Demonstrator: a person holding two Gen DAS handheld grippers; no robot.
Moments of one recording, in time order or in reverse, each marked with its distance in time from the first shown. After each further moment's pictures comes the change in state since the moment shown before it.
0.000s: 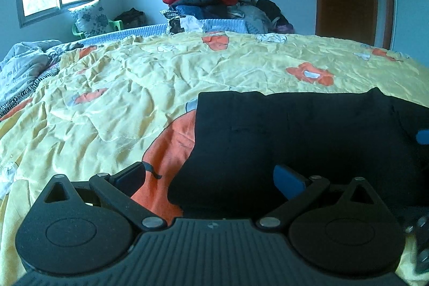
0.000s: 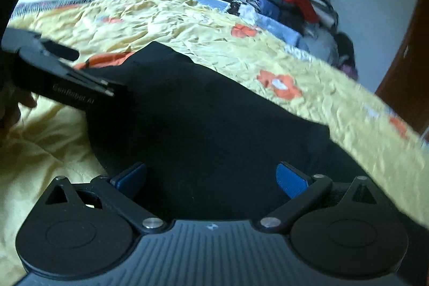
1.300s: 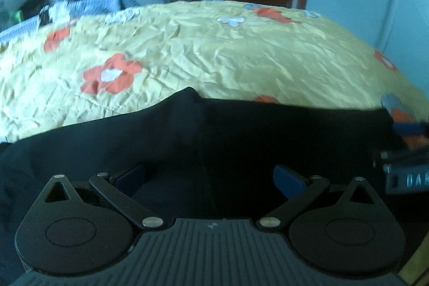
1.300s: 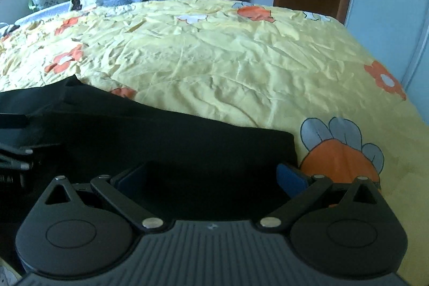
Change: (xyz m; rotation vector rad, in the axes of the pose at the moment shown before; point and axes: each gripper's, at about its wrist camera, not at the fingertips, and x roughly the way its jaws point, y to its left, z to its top) left arm 0.061 -0.224 0.062 0.126 0.181 -0.362; right arm -0.022 -0.240 -0.086 0.487 0.186 -0.264
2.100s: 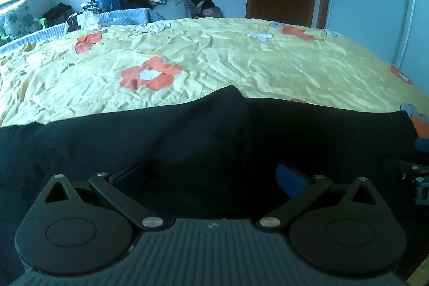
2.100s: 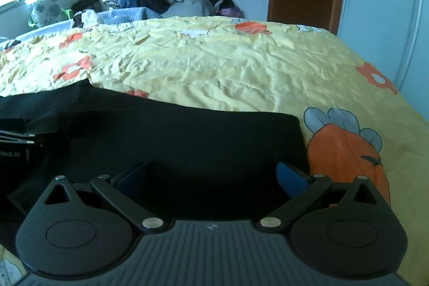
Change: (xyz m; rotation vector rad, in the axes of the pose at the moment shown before) left arm -0.018 0.021 -0.033 -0.037 -0.111 0.079; right arm -0.018 0.015 -0.032 0.035 -0.126 -0.007
